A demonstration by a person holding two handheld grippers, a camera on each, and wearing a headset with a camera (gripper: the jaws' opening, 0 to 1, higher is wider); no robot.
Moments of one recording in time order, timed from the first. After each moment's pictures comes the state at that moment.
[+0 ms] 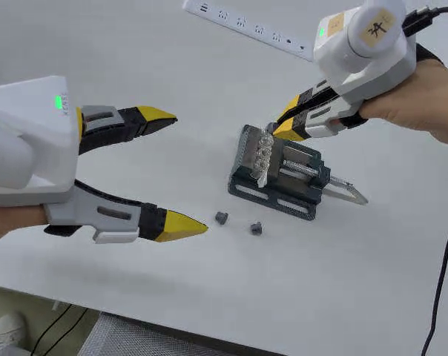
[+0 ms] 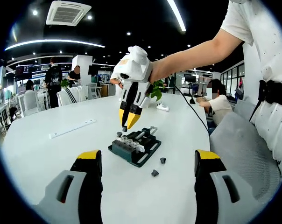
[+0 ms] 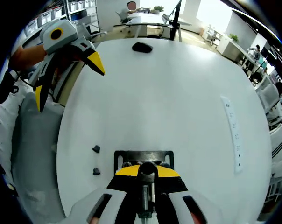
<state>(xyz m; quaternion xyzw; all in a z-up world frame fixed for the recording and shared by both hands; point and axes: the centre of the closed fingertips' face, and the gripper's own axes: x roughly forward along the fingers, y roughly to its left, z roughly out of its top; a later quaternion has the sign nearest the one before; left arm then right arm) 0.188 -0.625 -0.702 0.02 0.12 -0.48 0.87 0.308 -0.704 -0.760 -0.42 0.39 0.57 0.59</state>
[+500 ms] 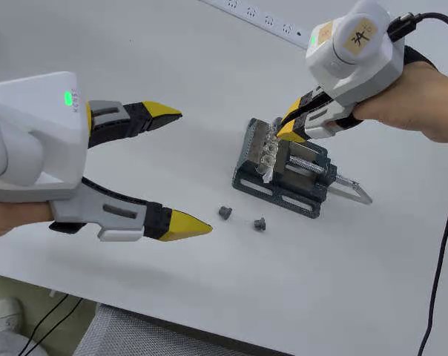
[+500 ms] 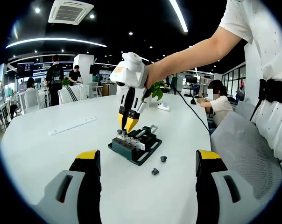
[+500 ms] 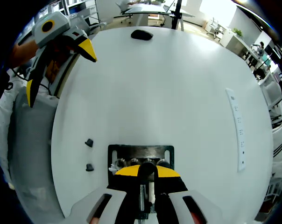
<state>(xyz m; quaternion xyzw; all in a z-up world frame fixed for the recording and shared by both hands) 0.189 -0.623 -0.707 0.02 0.12 -0.48 0.87 0.317 -0.710 -0.779 -0.44 0.41 0.56 0.57</state>
